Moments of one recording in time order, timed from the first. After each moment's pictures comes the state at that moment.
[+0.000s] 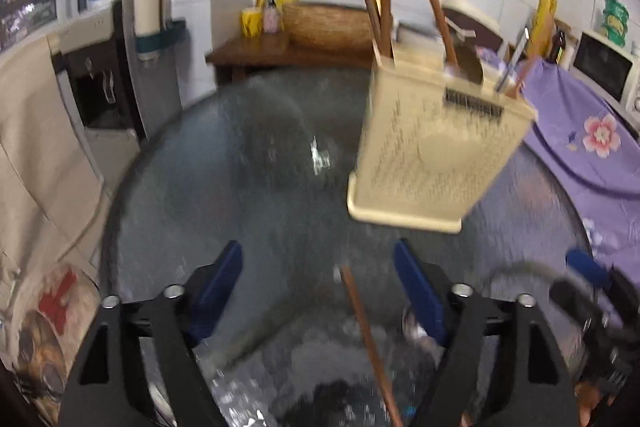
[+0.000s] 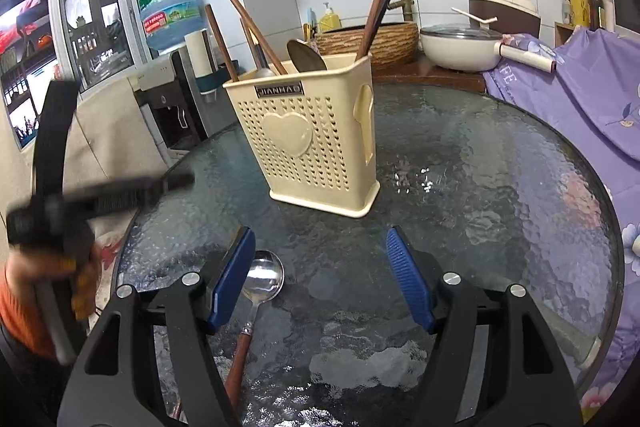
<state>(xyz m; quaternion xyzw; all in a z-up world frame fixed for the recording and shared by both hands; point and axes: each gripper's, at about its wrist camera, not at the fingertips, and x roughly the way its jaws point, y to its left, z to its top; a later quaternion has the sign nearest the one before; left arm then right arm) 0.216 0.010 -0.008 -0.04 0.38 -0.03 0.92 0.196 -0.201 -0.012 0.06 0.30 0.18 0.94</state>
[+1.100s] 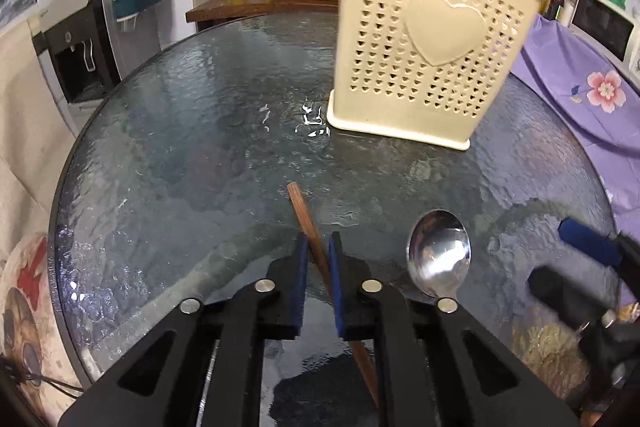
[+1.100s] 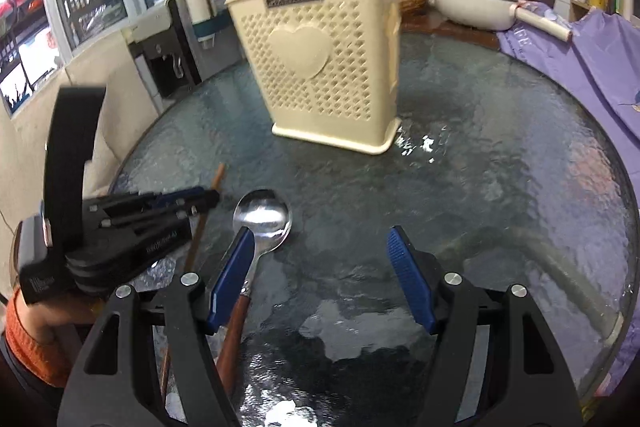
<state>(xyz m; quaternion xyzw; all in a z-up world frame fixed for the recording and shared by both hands) 0.213 -0.011 -0.066 -0.03 0.43 -0.04 0.90 0.206 -0.169 -0.053 0.02 0.38 0.19 0.91</state>
